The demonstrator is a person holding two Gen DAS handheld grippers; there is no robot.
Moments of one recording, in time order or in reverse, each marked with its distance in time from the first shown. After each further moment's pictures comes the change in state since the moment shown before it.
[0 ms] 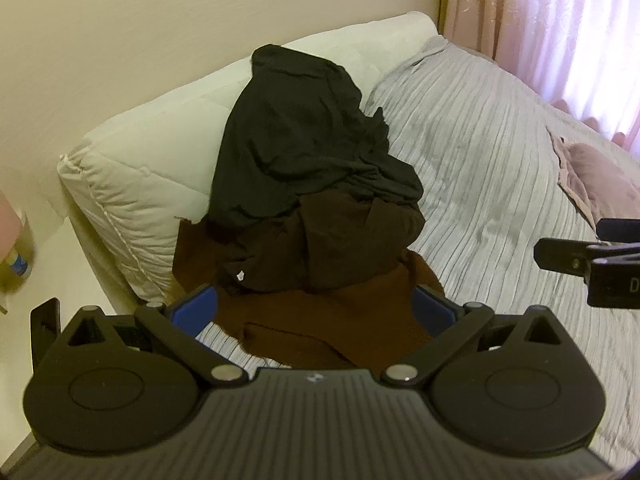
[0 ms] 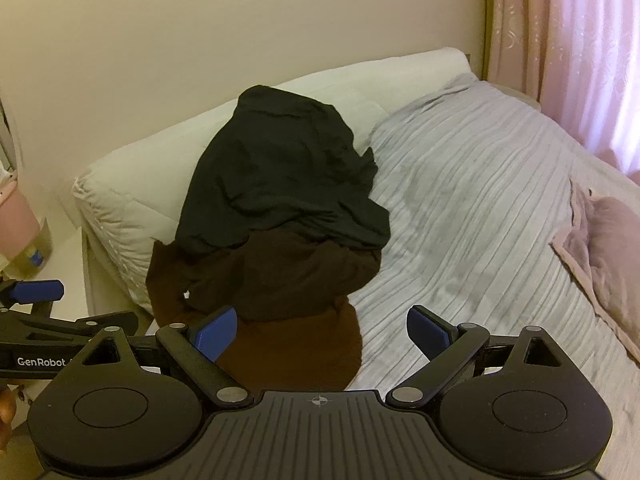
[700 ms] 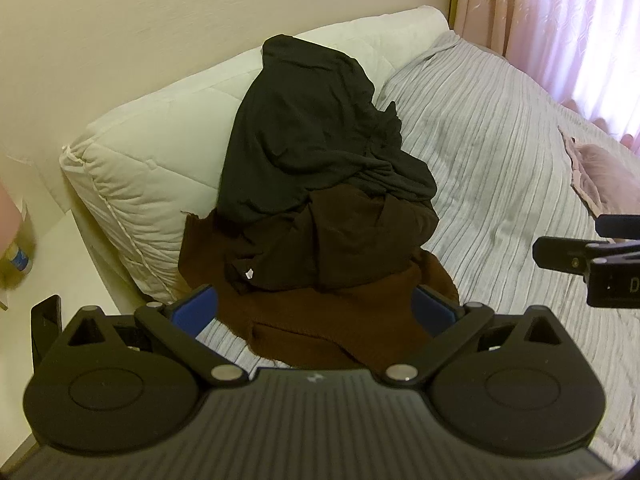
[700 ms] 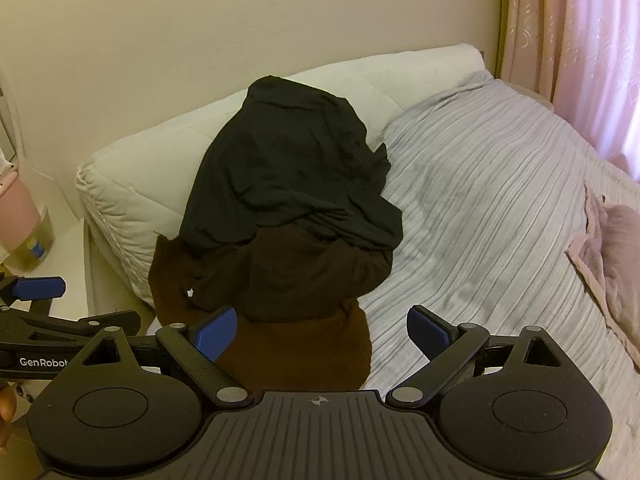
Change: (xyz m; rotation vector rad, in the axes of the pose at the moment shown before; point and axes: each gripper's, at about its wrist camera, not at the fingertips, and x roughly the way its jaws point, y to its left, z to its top) left arm 0.017 0.008 0.005 -0.004 0.023 0.009; right arm 0.023 0.001 0.013 -0.022 0.030 0.012
